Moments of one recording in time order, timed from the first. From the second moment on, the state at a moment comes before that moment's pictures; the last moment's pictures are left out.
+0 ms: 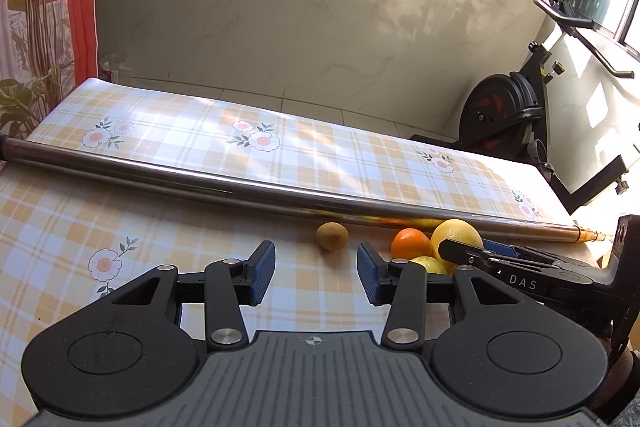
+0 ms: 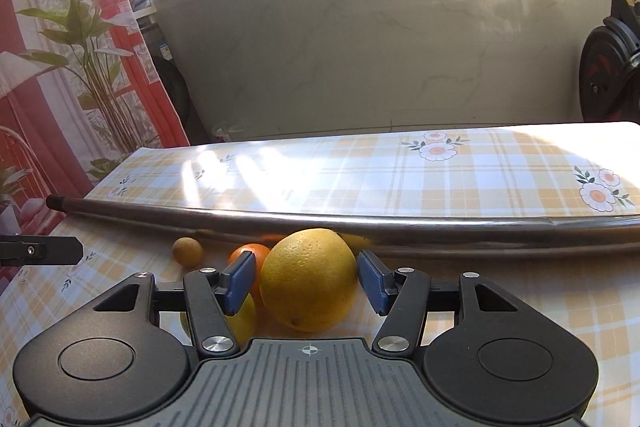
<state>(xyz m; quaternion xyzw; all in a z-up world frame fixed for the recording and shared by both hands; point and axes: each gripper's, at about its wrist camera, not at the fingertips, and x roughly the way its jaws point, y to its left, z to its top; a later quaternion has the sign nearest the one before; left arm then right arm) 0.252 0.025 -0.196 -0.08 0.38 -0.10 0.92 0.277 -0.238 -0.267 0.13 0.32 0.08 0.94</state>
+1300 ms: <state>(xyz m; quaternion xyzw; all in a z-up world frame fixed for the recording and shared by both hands) 0.338 -0.023 -0.261 -0.07 0.43 -0.09 0.90 0.222 -0.272 -0.288 0.16 0.27 0.05 0.95</state>
